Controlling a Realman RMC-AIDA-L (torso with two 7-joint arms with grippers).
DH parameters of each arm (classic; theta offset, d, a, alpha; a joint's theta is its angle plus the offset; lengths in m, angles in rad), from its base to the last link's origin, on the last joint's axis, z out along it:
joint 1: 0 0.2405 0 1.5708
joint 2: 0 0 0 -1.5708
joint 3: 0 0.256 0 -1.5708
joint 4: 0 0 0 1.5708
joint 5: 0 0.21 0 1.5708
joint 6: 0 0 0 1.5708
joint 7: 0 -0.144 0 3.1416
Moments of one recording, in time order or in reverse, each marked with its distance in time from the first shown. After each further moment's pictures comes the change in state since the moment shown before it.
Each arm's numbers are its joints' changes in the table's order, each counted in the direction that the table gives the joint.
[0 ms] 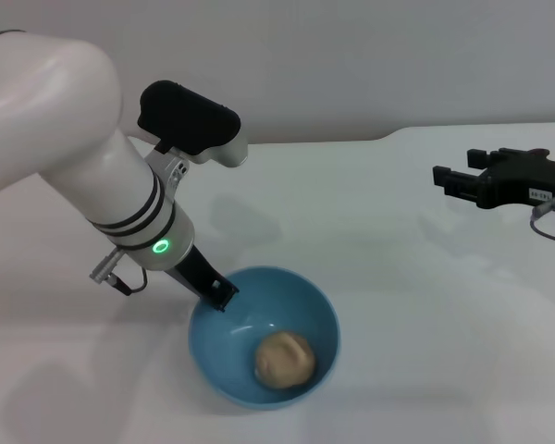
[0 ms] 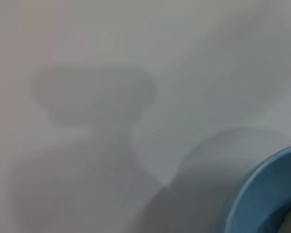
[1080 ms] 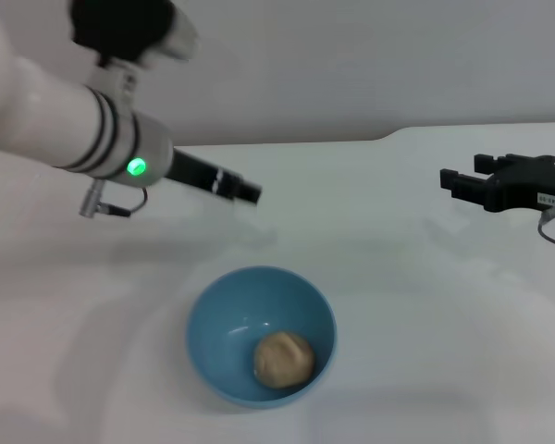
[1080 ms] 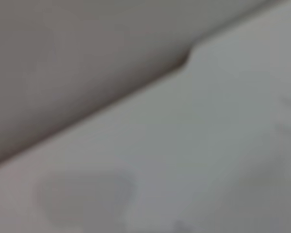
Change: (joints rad) left arm 0.155 -0.008 -0.159 0.270 -0.033 0.156 -0.034; right arm -0.013 0.005 0.016 0.023 0.046 0.009 0.013
